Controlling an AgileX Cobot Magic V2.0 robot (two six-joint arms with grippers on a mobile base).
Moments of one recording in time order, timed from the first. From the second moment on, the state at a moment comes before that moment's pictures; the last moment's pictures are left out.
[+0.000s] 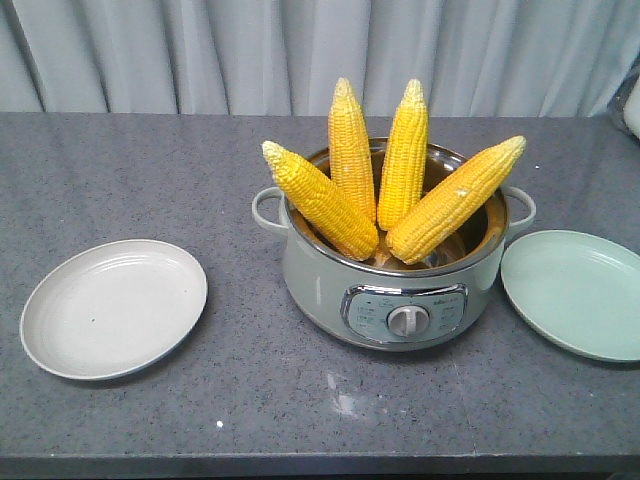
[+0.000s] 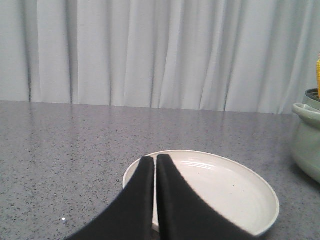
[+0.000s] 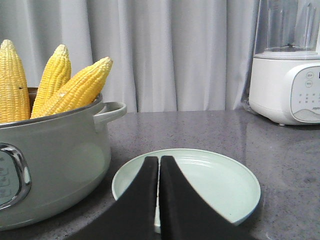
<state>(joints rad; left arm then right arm) -0.03 -0.01 0.02 0.02 0.02 -0.11 -0.03 -0.01 0.03 -0.03 0.01 0.06</state>
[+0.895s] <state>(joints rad) -0.03 0.03 -0.27 0.02 0.04 -0.11 -0.03 0.05 -0.26 -0.03 0.16 0.06</state>
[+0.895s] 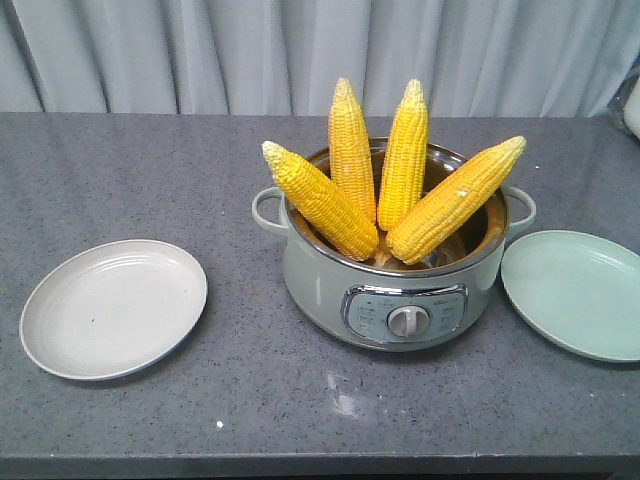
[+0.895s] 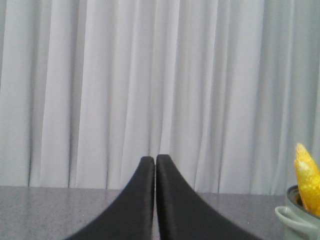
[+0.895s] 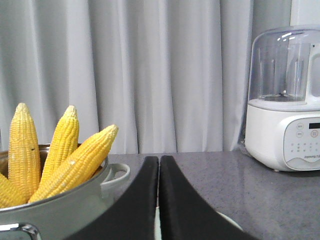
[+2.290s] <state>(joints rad) -0.03 0.69 -0.87 0.04 0.73 -0.08 -0.03 0.66 -0.81 0.02 0.80 -0.11</state>
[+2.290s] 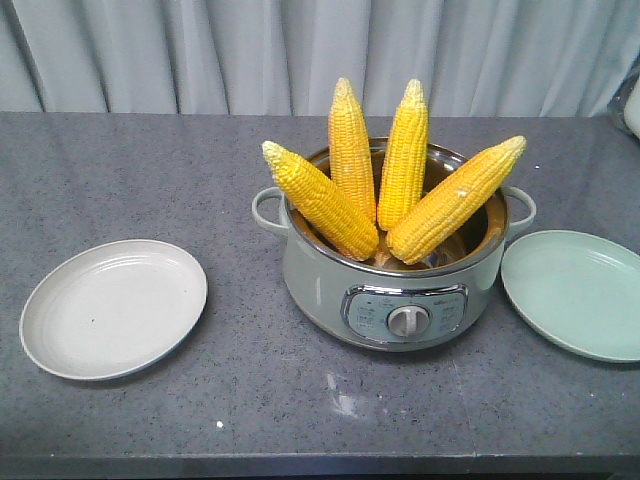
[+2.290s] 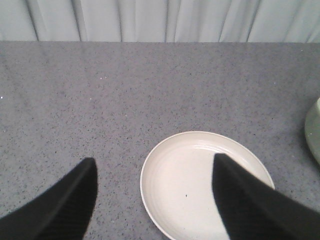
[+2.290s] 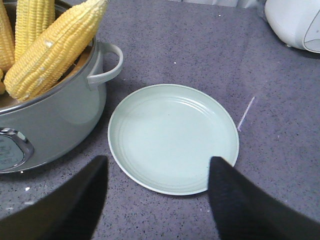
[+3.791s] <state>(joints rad) -0.03 0.69 -0.87 -0.65 0.85 0.65 -0.03 1.62 -1.32 0.77 0.63 -0.62</state>
